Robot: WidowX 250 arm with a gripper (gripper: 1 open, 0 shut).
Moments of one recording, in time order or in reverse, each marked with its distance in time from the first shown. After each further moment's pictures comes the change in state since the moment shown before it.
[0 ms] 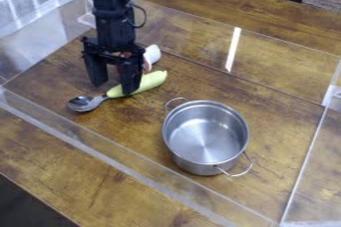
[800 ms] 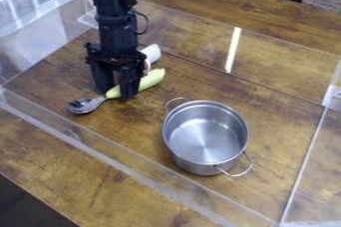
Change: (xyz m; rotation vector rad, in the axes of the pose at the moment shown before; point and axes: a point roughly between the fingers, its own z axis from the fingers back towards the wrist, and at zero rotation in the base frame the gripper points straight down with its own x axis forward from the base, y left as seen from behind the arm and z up) arm -0.001 0.003 -0.012 0.002 0.035 -0.042
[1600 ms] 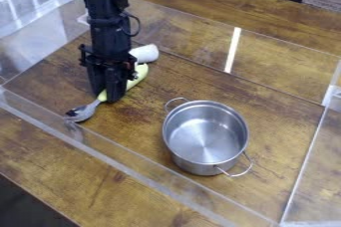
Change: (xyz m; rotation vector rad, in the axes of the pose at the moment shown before) arm -0.015 0.016 -0.002 -0.009 0.027 -0.038
